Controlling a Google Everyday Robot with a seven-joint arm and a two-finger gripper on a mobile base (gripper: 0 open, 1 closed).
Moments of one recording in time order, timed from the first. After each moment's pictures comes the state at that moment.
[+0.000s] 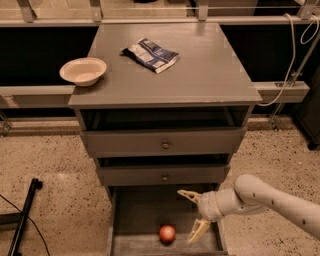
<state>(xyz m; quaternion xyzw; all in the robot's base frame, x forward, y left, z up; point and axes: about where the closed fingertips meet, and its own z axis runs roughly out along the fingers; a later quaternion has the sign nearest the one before) 0.455 -0.083 0.451 -0.66 0.59 0.32 0.34</state>
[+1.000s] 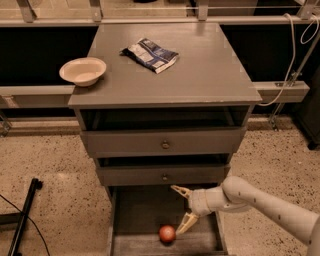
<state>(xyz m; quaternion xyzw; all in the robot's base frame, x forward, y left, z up) 0.500 -0.060 0.396 -0.65 0.57 0.32 0.38</state>
